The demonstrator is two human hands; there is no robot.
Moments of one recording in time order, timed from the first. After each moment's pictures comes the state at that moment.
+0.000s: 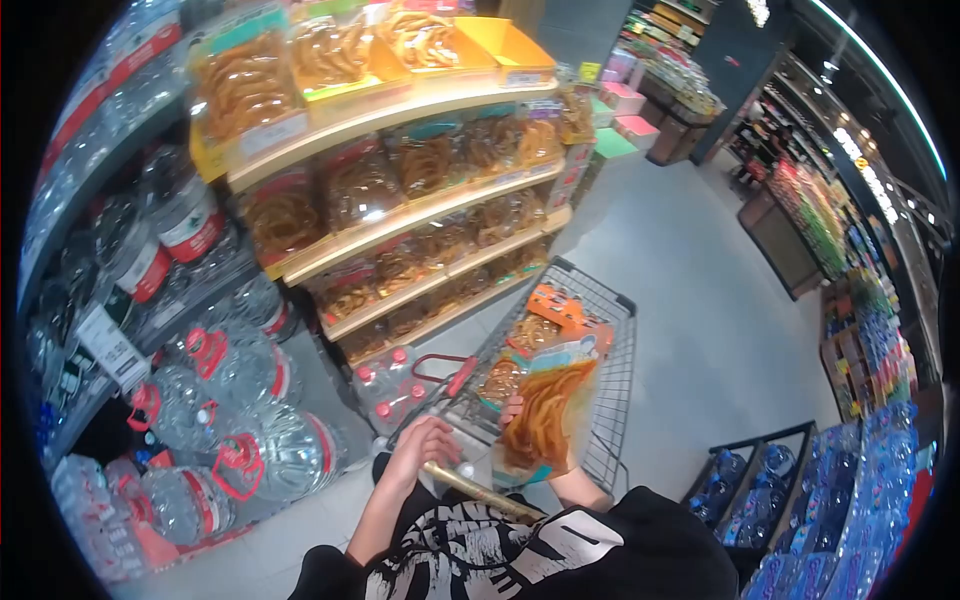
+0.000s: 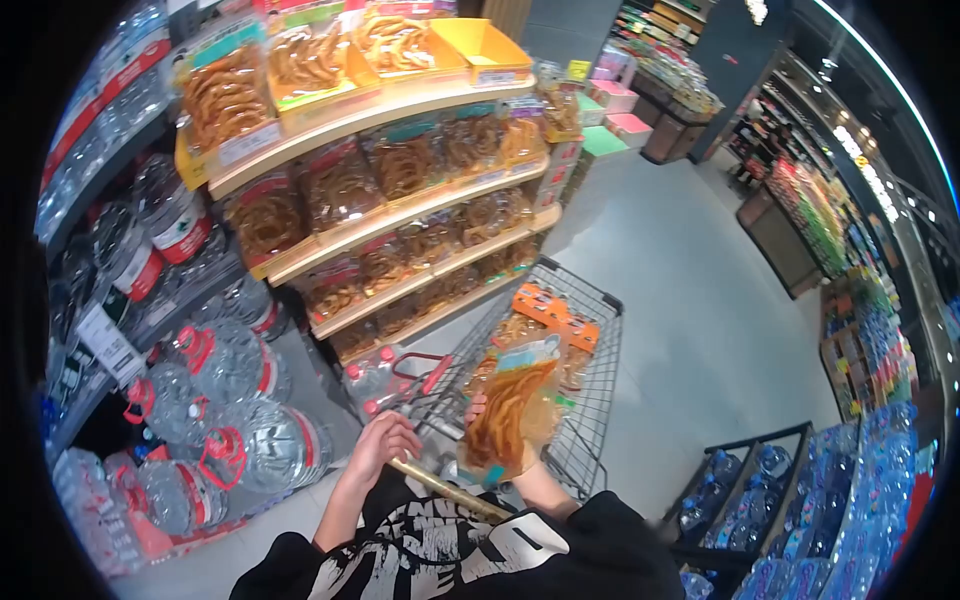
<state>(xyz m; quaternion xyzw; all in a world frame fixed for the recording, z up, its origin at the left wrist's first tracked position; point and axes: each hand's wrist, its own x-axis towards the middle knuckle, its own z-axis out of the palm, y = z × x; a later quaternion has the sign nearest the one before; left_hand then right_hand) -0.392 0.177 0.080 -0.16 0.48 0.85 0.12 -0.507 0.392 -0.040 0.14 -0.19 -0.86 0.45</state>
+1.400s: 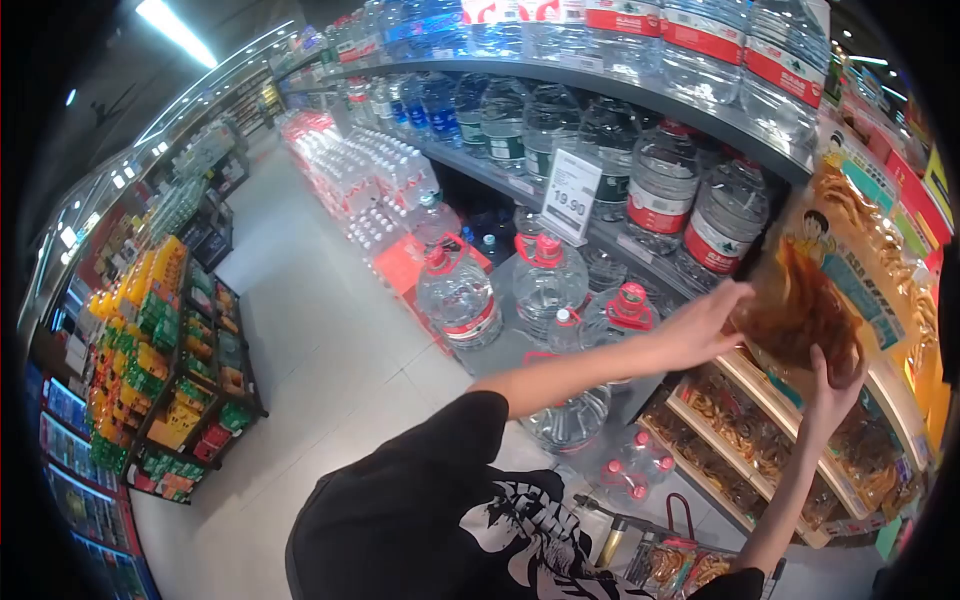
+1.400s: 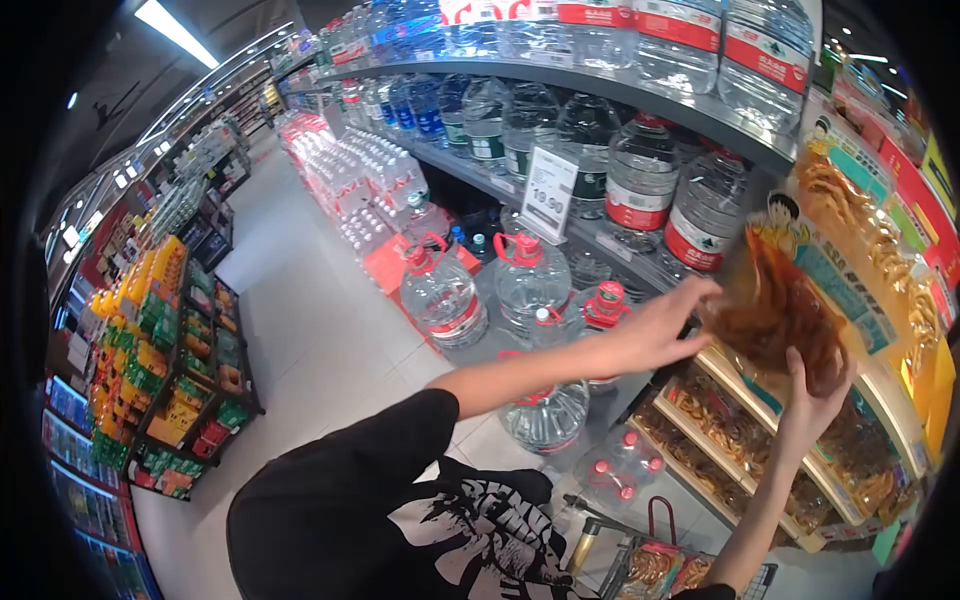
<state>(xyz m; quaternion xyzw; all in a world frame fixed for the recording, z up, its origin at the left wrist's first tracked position) -0.400 -0.062 0.242 -0.13 0.85 0.26 -0.43 -0.603 0.052 0.267 -0.48 0.47 -0.74 0.07</state>
